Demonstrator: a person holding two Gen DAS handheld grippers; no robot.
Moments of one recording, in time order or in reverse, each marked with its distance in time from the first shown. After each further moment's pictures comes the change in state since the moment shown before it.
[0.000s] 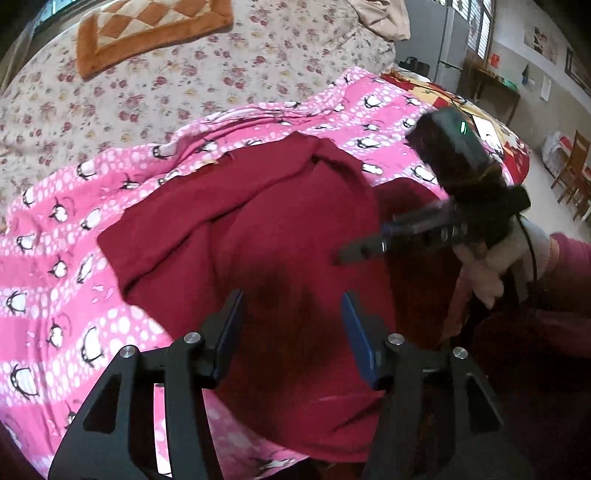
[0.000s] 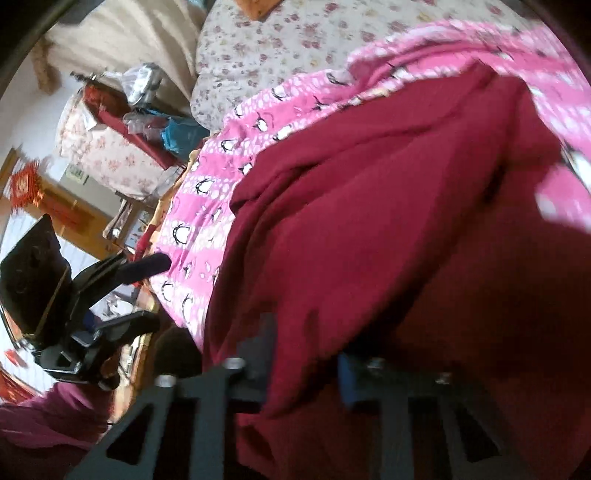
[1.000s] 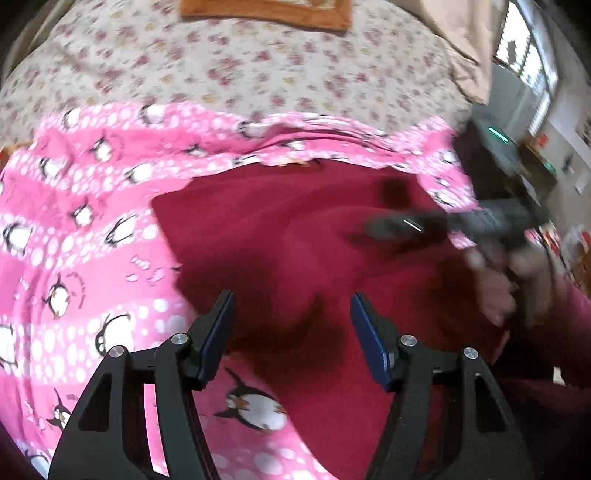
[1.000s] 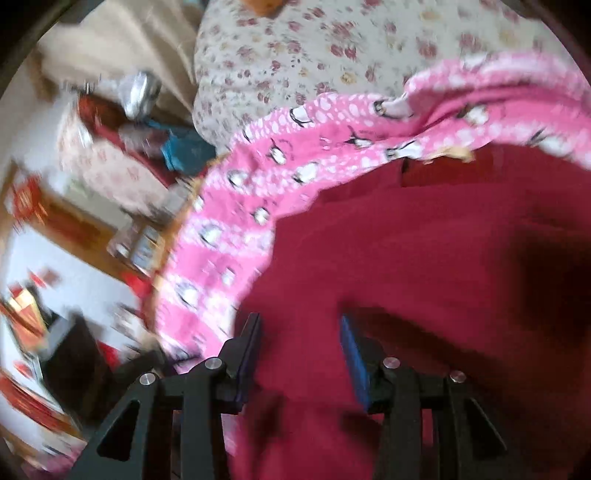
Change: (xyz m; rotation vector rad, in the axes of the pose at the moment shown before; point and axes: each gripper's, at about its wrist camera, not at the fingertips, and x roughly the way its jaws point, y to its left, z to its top) left arm 0.028 0.117 -0.006 -0.341 -0.046 0.033; right arm 0.066 0.014 0.121 -0.028 0.040 -0.055
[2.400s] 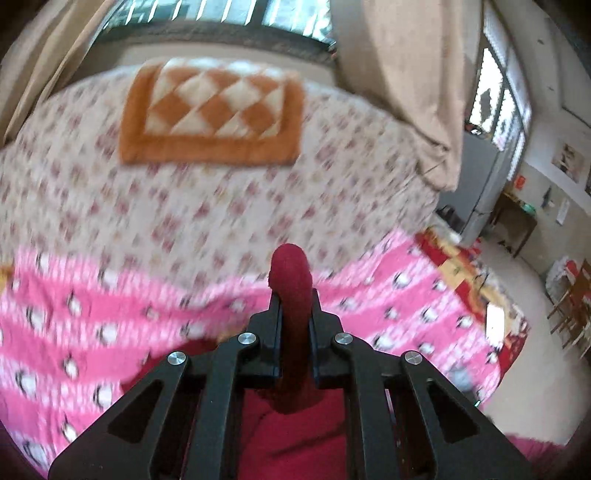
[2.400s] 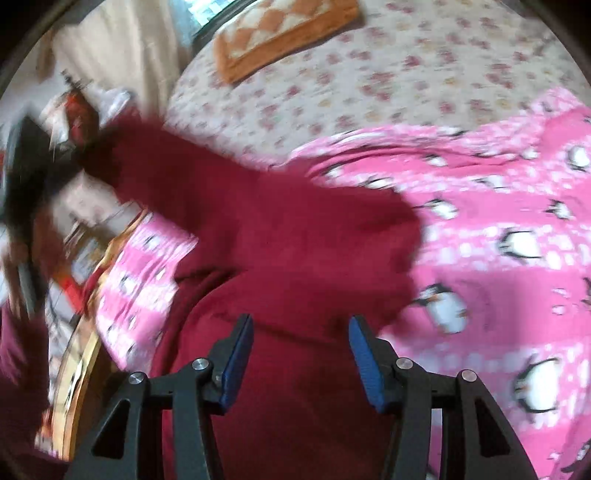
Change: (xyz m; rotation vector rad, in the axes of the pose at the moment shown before) left arm -0.081 -0.116 0.205 0.046 -0.293 -0.090; right arm -0.135 -0.041 -0.086 -0.044 -0.166 -0.202
